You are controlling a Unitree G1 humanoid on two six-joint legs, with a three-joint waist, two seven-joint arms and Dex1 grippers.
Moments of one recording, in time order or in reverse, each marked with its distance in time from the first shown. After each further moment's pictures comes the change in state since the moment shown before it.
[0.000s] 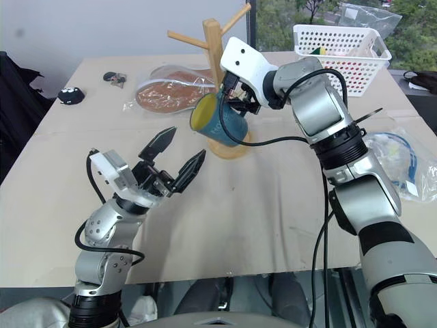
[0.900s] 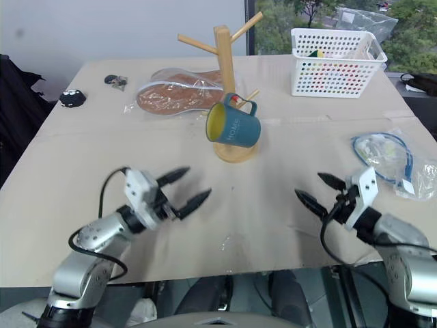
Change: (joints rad) left arm 0.178 0.240 -0.073 0.021 0.080 0.255 -0.026; right arm 1.371 0.014 -0.704 -0.732 0.461 -0.097 0.024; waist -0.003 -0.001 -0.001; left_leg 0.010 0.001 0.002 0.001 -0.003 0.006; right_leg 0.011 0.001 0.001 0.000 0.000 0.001
